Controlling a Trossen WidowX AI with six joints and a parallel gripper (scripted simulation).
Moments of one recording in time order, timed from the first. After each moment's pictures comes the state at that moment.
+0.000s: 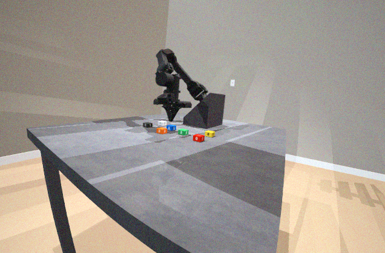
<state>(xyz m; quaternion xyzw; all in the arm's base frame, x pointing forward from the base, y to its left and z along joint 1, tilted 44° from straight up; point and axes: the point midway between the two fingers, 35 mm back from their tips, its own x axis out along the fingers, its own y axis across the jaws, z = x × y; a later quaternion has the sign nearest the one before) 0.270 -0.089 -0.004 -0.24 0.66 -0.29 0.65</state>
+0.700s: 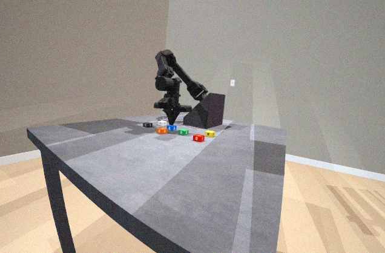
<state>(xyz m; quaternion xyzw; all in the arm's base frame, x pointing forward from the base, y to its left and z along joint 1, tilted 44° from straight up) 0.264 -0.100 -0.018 -0.24 0.67 -0.29 0.64</state>
